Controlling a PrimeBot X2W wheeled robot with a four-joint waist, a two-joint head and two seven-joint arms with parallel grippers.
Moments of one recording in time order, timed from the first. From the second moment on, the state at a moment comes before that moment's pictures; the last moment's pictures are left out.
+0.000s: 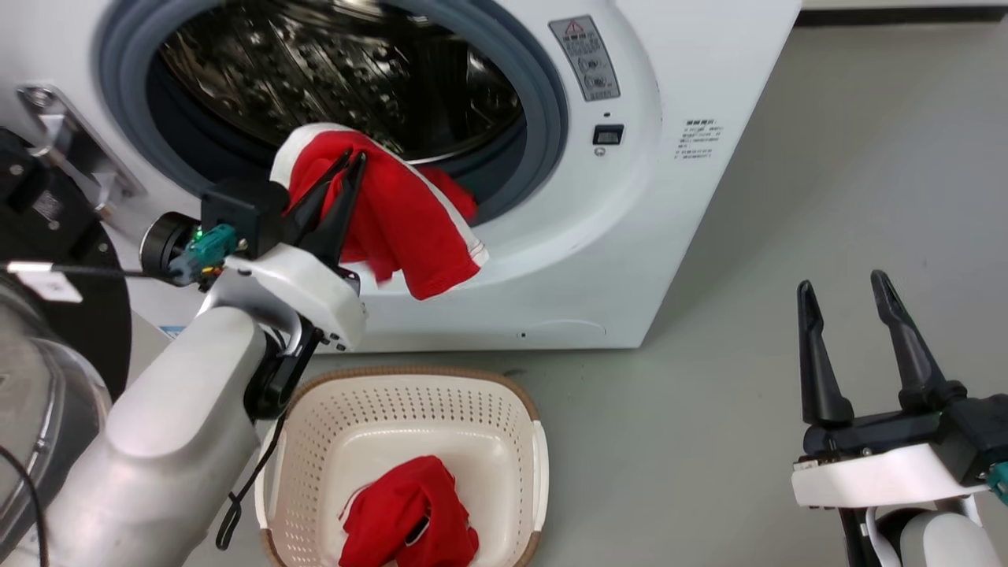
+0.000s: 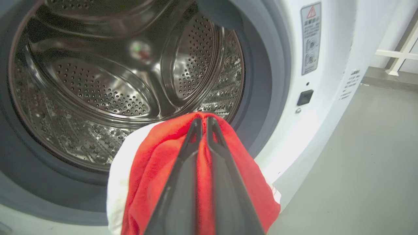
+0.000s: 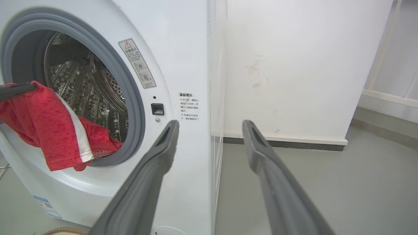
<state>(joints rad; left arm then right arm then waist) -0.76 0.45 -0.70 0.50 -0.68 -0.01 -0.25 -0.07 -0.05 -0.01 -0.07 0.06 0.13 -0.26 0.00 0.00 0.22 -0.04</state>
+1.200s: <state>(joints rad) -0.47 0.71 -0.66 -0.23 -0.64 0.27 -0.12 -0.01 -0.05 0.00 -0.06 0.06 0.13 -0.26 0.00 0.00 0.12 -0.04</state>
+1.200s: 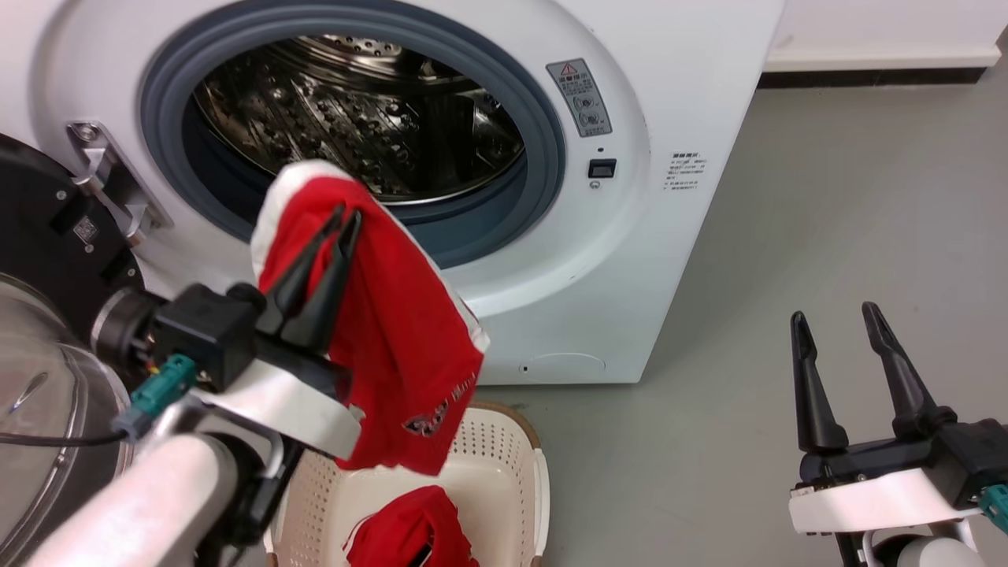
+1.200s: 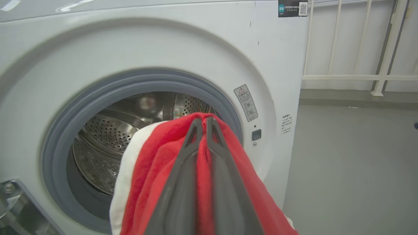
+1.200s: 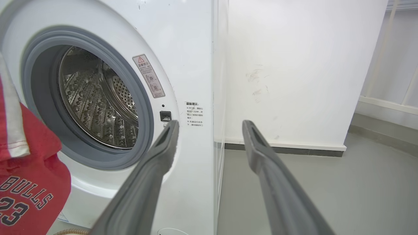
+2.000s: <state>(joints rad) -0.57 0.38 -0.80 0.67 -0.69 0.04 -0.23 -0.23 -0.05 -0.03 -0.14 0.03 0.13 -0.26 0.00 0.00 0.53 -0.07</state>
